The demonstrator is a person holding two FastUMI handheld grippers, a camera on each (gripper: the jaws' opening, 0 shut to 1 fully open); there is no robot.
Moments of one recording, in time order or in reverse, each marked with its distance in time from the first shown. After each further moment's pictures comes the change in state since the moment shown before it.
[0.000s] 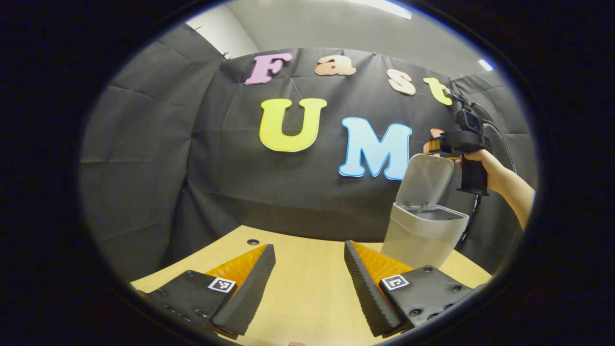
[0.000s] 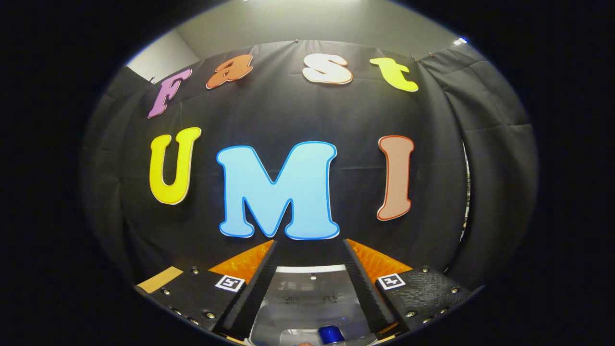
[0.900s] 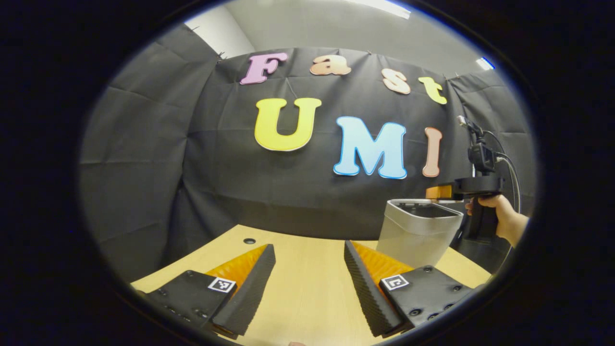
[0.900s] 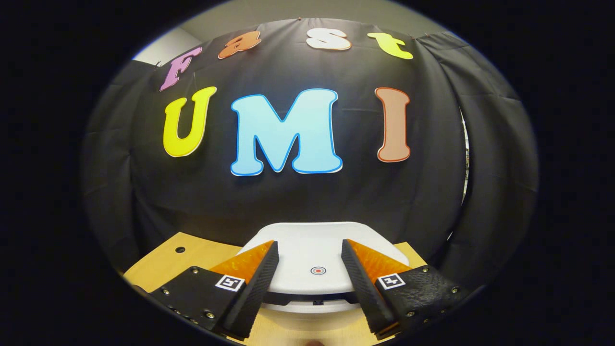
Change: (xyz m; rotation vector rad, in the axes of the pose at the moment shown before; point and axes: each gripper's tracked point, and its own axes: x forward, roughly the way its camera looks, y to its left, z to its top) left arm -0.009 0.002 -0.003 0.007 0.011 -0.018; right arm -0.054 0.004 -0.131 0.014 0.204 0.043
